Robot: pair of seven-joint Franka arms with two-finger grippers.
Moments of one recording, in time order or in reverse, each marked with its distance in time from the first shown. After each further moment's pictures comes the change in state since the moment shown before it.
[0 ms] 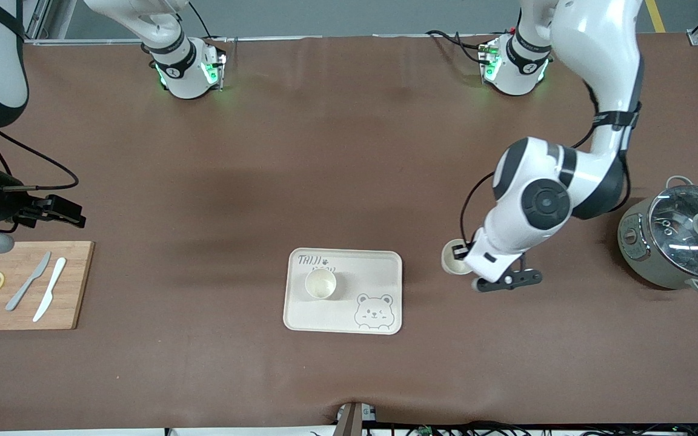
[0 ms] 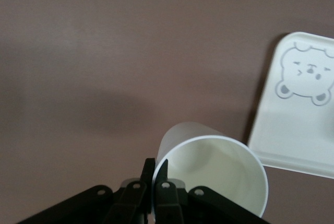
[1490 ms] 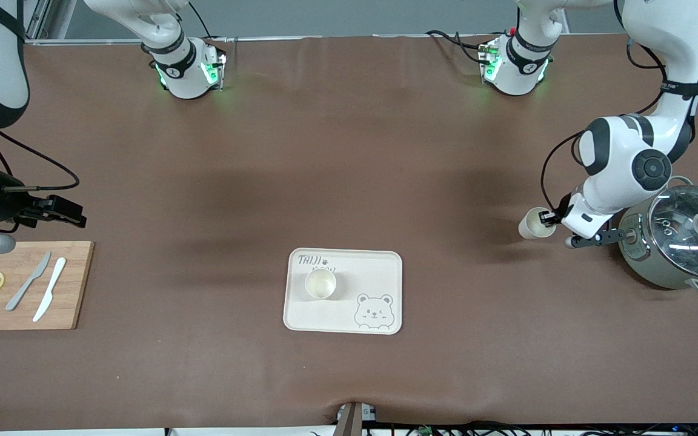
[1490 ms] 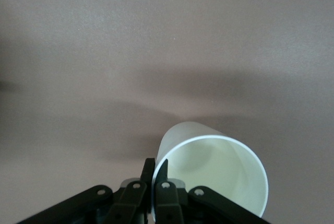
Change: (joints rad) left arm 0.318 -0.225 -0.009 -0.633 -0.004 0.357 0.349; right arm 0.000 0.001 0.000 -0.002 0.000 0.000 0.000
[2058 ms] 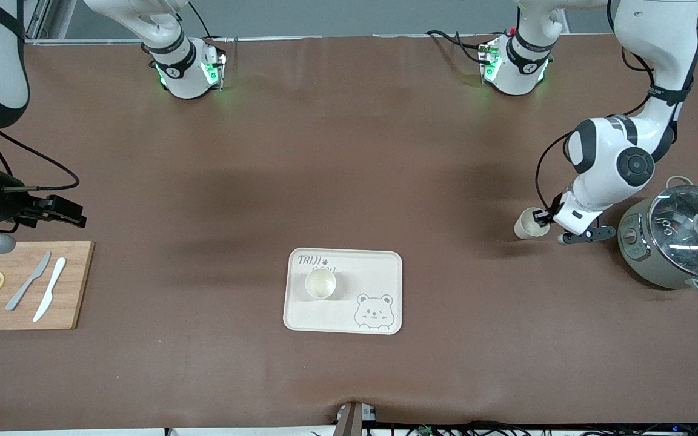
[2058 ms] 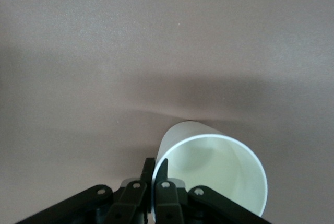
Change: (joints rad) left arm 0.000 0.025 0.000 -0.078 -0.002 0.140 0.021; right arm 0.000 0.000 0.000 0.000 0.000 0.000 0.000
